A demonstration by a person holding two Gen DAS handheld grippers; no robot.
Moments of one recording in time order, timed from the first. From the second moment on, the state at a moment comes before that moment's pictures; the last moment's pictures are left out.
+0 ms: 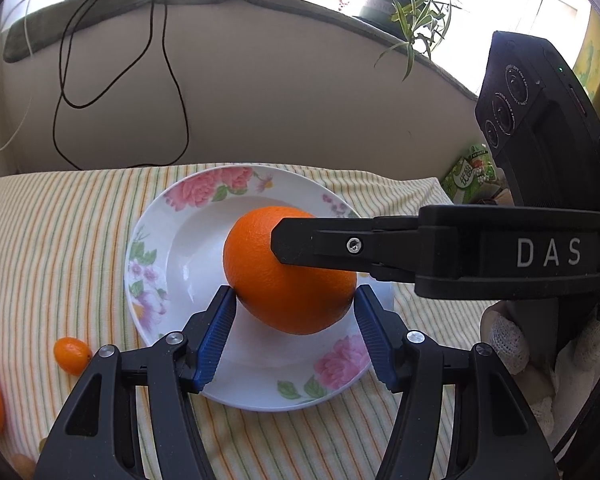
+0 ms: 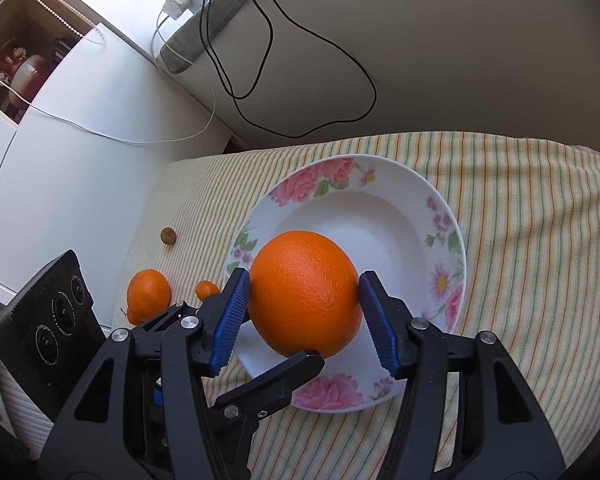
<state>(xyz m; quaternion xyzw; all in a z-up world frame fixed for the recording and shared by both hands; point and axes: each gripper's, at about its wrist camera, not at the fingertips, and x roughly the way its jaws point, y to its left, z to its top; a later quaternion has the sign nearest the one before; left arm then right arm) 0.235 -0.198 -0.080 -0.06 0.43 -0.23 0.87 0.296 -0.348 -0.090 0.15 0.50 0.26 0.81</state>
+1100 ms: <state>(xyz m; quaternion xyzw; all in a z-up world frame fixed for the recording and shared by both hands) 0.159 -0.163 -0.034 -0.01 0.36 -0.20 0.91 0.226 -0.322 -0.036 0.07 0.41 0.22 0.88</state>
